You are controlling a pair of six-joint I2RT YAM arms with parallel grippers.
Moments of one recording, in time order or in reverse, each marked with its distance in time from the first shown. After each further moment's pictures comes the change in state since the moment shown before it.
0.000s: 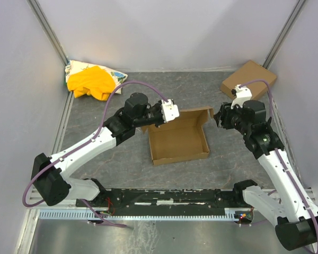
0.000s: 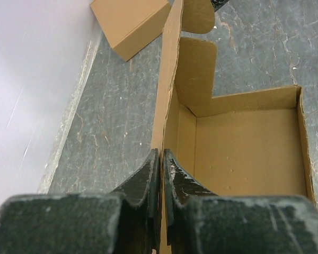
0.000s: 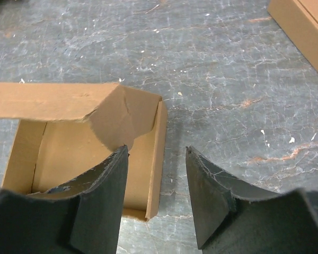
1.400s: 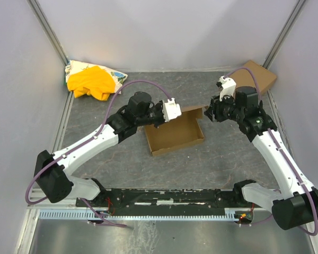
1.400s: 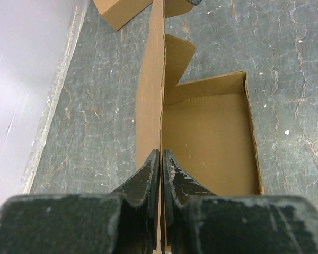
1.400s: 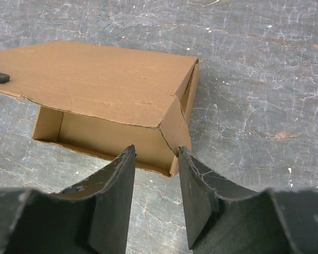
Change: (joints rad) left arm 0.000 0.039 0.038 -0.111 -0.038 0.003; right arm 0.000 0.210 0.163 -0.046 -0.258 -0.160
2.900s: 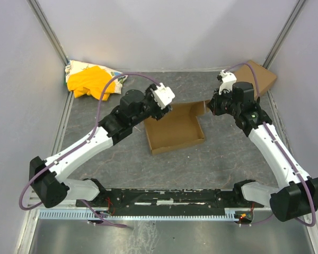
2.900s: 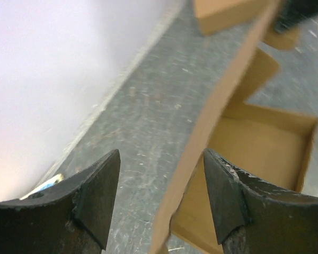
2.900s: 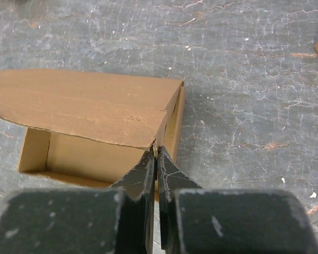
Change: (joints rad) left arm 0.000 -0.053 0.020 0.080 -0.280 -0.142; right arm 0.001 0.074 0.002 0.113 0.079 0.058
